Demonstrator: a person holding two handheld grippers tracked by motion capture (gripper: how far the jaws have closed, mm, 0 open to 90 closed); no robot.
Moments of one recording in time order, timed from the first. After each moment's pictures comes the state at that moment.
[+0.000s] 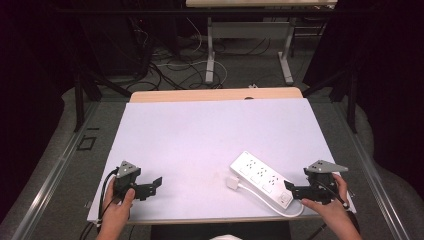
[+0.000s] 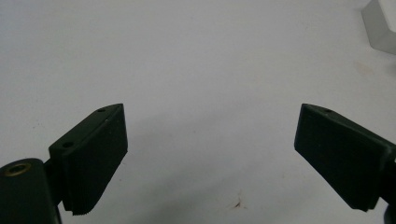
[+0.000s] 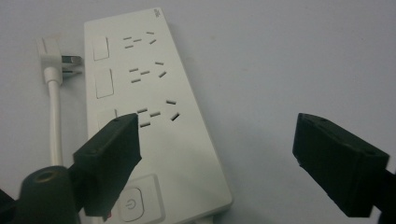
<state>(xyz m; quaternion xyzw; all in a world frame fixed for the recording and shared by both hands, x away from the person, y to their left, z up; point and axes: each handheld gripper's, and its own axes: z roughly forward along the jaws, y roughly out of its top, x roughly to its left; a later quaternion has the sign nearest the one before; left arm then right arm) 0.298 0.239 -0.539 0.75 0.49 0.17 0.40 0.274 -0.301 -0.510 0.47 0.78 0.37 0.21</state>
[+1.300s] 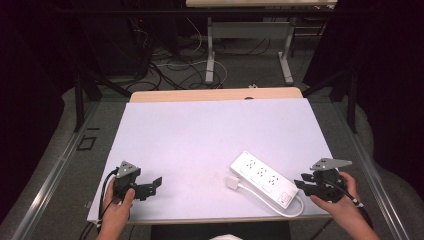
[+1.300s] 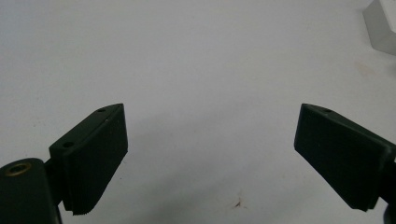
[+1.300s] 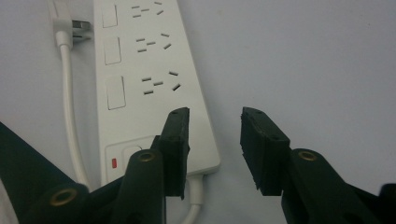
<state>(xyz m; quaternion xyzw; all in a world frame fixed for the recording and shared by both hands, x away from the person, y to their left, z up) 0.298 0.239 -0.539 0.75 0.50 0.17 0.40 0.272 -0.311 -0.489 0.44 0.82 0.31 0.18</state>
